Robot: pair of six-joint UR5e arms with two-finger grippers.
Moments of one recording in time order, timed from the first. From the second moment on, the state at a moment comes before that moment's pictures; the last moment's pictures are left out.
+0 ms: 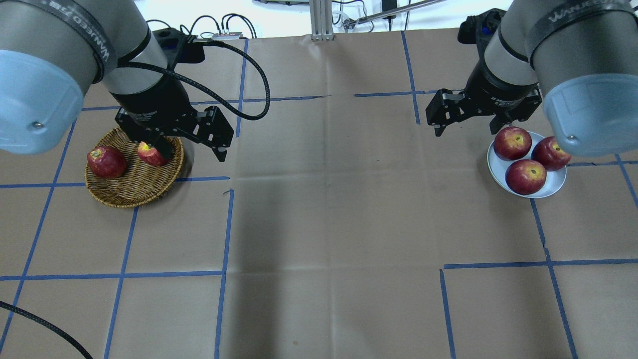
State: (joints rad) left arm -1.64 -1.53 -1.62 -1.65 1.54 0.05; right arm 1.57 -1.63 1.75 -1.77 -1.55 0.00
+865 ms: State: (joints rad) left arm -1.40 -1.68 -1.72 -1.38 1.57 0.23; right arm 1.57 -1.63 1.75 -1.77 -1.55 0.00
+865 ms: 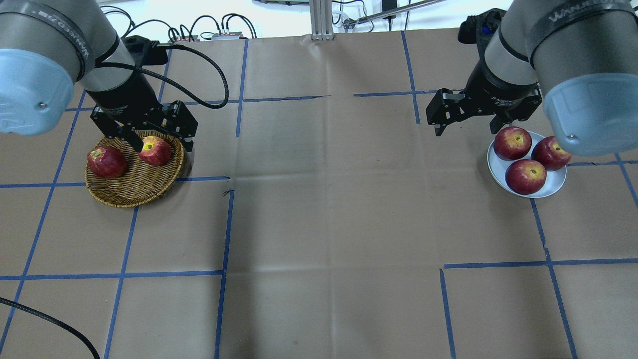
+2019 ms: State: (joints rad) left arm -1.26 -1.99 -1.77 -0.93 1.56 0.45; right arm 1.57 -1.63 1.75 -1.77 -1.55 0.00
